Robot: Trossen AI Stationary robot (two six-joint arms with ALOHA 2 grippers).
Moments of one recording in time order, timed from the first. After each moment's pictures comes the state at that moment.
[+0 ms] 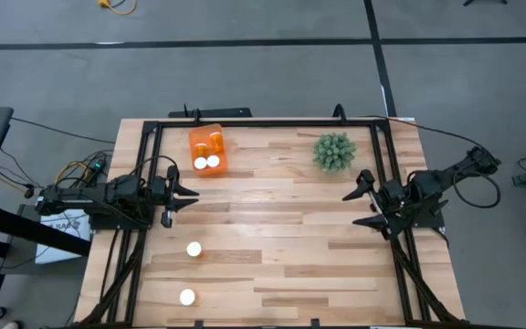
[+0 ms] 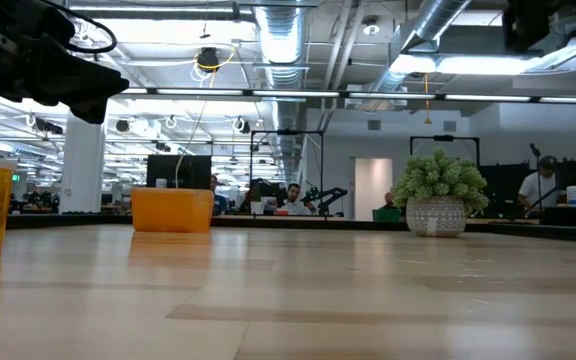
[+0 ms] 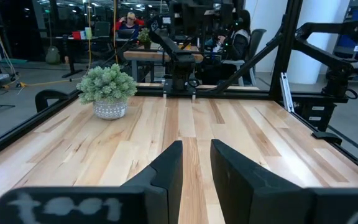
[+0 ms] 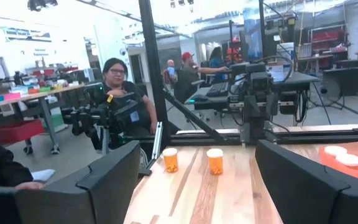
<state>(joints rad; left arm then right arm) 0.00 0.01 0.04 -0.04 0.02 -0.05 0.45 0.31 0.30 0.11 0.16 0.08</state>
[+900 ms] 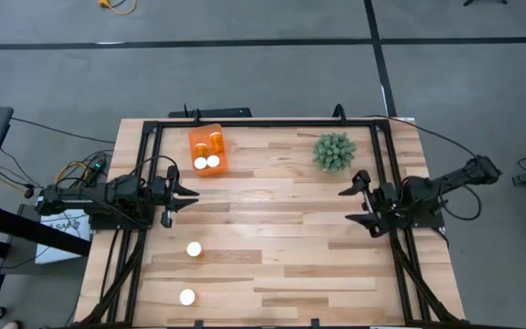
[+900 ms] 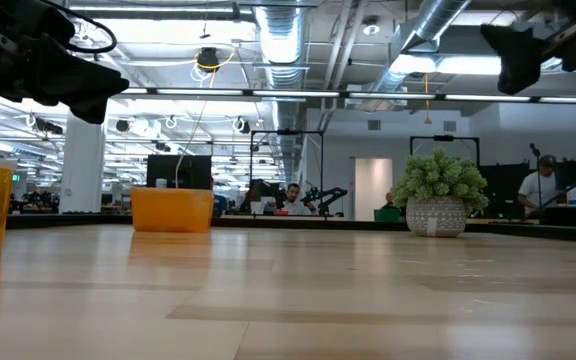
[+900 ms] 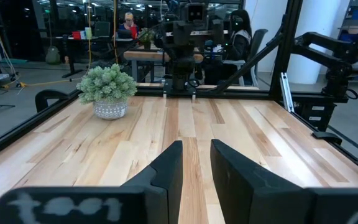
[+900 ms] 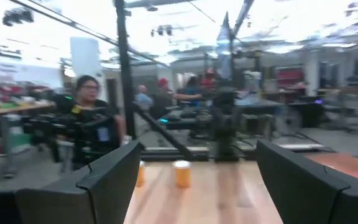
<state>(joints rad) 0.00 0.01 0.04 -0.04 0.02 -0.05 0.36 0.21 0.01 0.45 0.16 -0.01</state>
